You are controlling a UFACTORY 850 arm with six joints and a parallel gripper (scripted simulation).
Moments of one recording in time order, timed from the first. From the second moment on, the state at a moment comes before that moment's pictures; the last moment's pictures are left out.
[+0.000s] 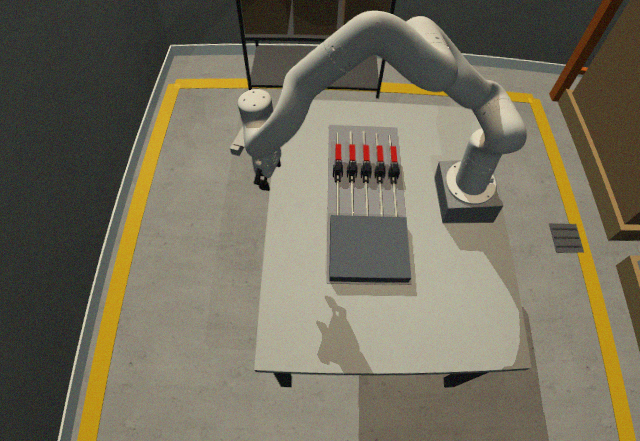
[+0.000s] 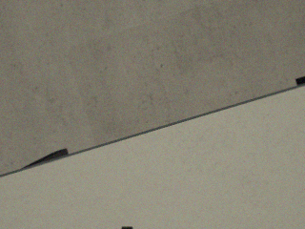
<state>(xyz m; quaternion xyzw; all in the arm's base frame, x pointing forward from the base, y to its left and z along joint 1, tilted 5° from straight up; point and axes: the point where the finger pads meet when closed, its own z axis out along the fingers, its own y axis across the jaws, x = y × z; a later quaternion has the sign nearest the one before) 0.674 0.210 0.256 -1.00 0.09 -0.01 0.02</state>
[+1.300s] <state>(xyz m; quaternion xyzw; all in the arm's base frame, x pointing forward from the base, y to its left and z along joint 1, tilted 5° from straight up) 0.369 0.061 0.024 -0.83 0.56 -0.03 0.02</state>
